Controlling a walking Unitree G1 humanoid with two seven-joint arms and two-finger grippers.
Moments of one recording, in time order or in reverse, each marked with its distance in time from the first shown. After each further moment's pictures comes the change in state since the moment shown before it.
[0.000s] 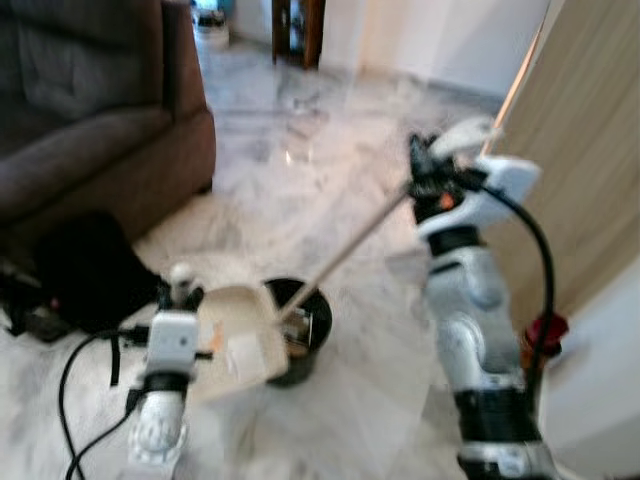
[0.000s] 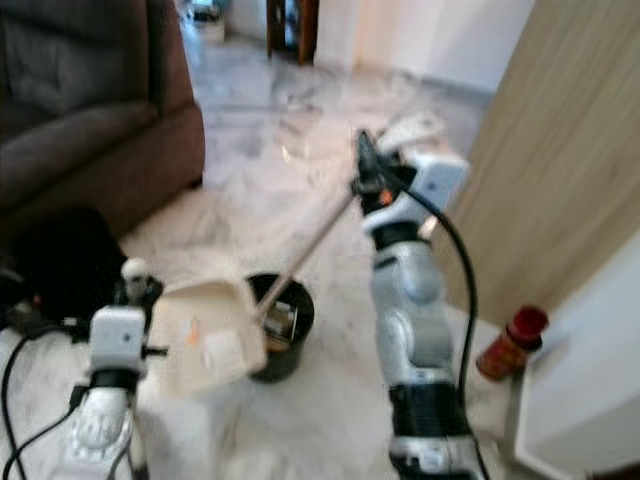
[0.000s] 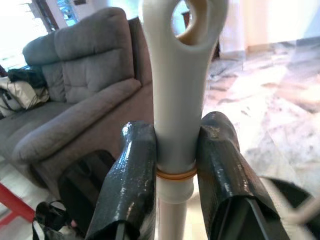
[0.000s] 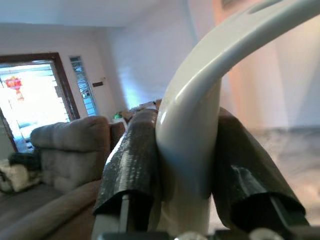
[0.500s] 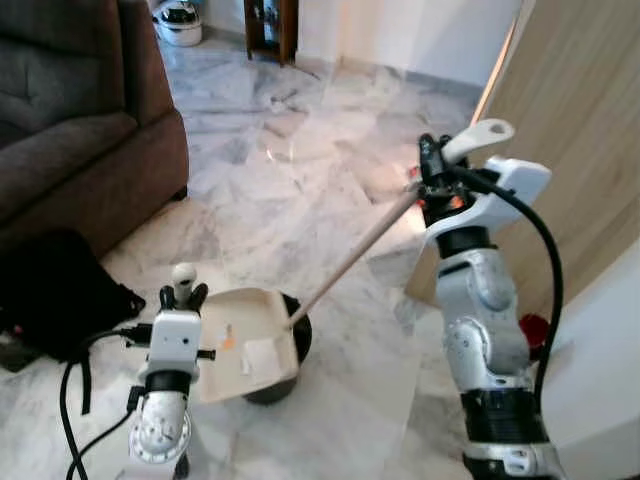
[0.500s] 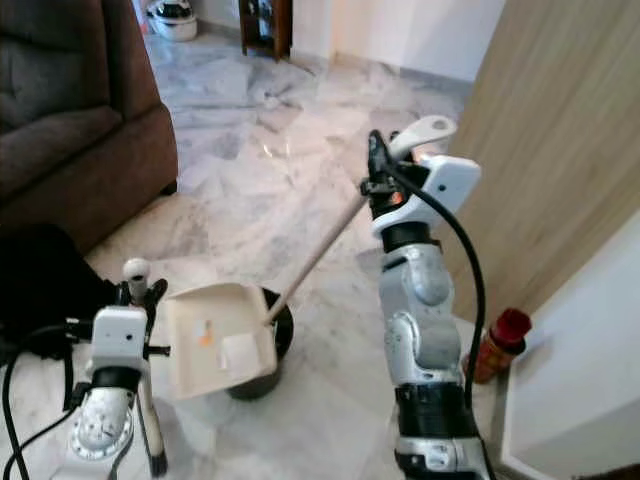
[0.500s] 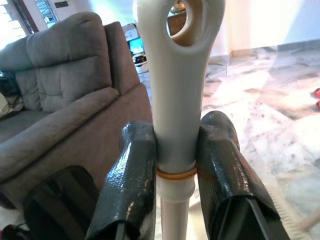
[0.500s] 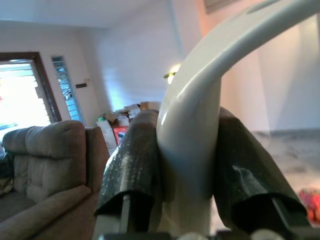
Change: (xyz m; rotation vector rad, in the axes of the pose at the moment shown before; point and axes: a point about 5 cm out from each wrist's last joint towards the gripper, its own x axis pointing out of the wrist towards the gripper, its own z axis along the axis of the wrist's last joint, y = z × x) left arm 0.001 0.001 0.001 0.000 -0.007 0.003; right arm 0.000 0.003 -0.001 0.003 0.000 0.007
